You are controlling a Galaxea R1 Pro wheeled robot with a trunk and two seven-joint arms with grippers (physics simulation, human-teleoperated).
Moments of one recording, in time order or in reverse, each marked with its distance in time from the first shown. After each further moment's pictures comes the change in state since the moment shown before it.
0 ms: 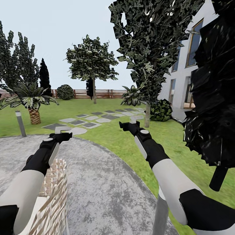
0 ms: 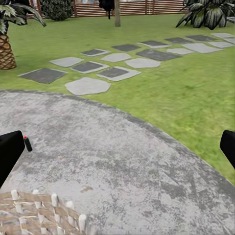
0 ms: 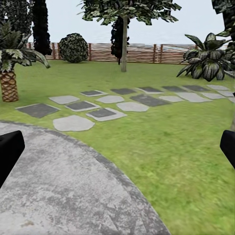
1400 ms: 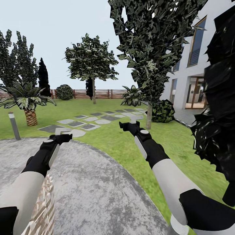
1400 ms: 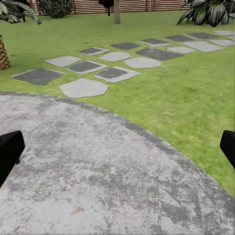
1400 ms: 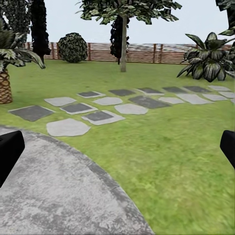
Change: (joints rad) left arm 0.014 -0.002 0.000 0.000 0.000 0.000 0.003; right arm 0.000 0.000 0.001 0.001 0.000 0.000 0.001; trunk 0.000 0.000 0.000
